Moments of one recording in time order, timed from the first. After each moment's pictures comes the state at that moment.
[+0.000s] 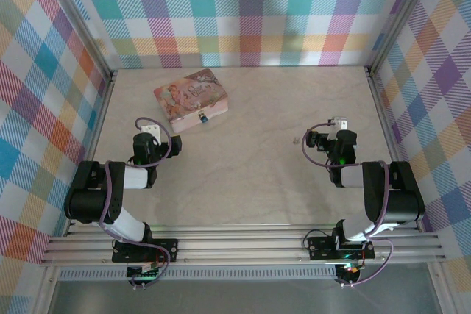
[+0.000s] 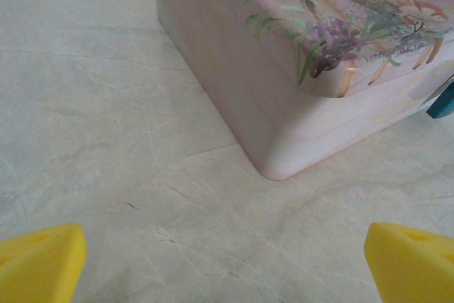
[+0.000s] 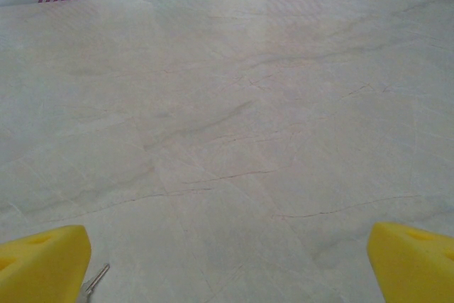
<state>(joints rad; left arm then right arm) -0.03 1.57 0.40 0.68 0.01 -0.10 0.01 1.53 0.38 0.76 -0.03 0.07</state>
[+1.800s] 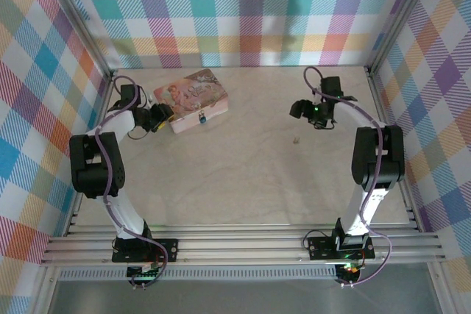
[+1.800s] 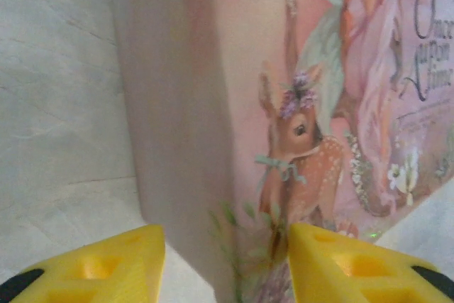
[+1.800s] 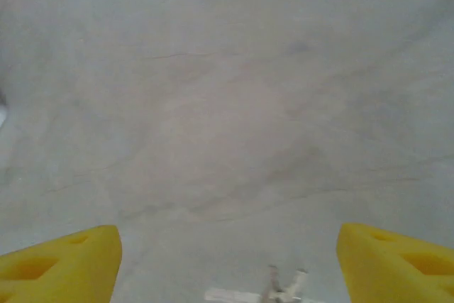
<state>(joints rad) 0.11 1.82 1.23 -0.40 0.47 -0.55 0.11 1.88 1.35 -0.51 -0.33 0.39</state>
